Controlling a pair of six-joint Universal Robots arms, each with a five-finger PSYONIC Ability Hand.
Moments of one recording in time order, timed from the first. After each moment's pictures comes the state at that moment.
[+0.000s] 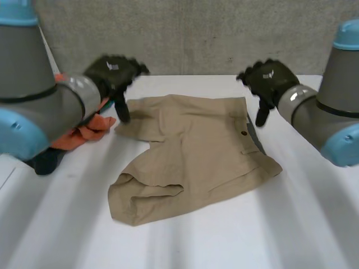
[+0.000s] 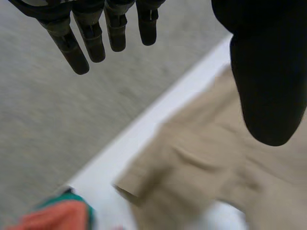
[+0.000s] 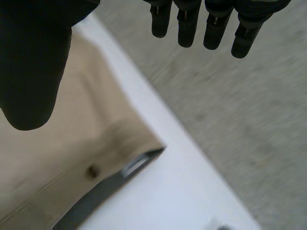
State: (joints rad) left arm 4.28 -2.04 -1.00 2.78 -1.42 3.52; right arm 1.94 -1.04 1.05 0.24 1.43 2.57; left_hand 0.19 0.21 0.21 0.20 0.05; right_hand 0.22 0.21 0.21 0.22 0.05
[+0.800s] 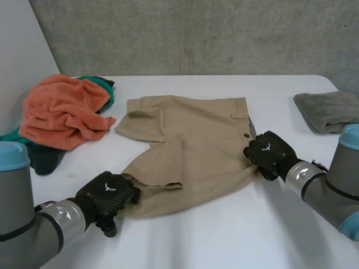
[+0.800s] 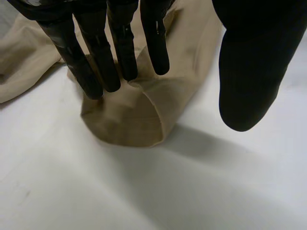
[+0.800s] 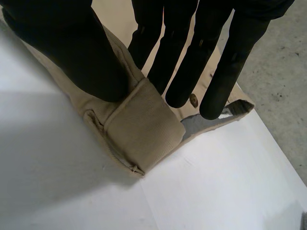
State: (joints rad) left arm 4.37 -1.75 -1.94 3.04 -1.29 3.74; right arm 1.78 -1.05 1.69 -0.26 1.13 2.36; left_hand 0.53 0.53 0.53 0.52 0.34; right_hand 1.08 1.18 1.18 1.19 1.01
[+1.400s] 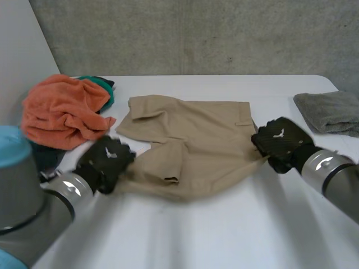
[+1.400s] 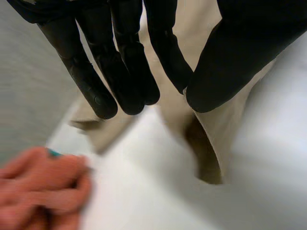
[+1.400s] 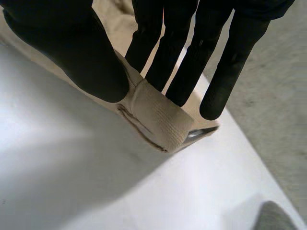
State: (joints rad) left arm 4.30 -1.70 -1.83 3.20 -1.42 3.82; right arm 1.79 -1.36 1.72 -0.01 1.19 2.41; left_hand 1.17 1.19 1.19 1.20 0.99; right_hand 1.08 1.18 1.18 1.20 1.02
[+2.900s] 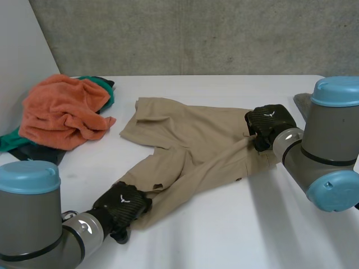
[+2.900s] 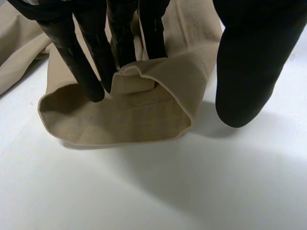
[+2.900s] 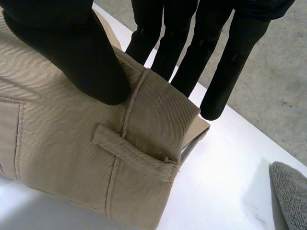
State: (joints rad) left arm 4.26 -1.87 -1.96 3.19 -1.36 3.76; right arm 1.99 -1.08 1.36 0.03 1.57 2.80; left_hand 0.59 0.58 0.57 0.58 0.41; right_hand 1.12 1.18 1.19 1.20 1.02
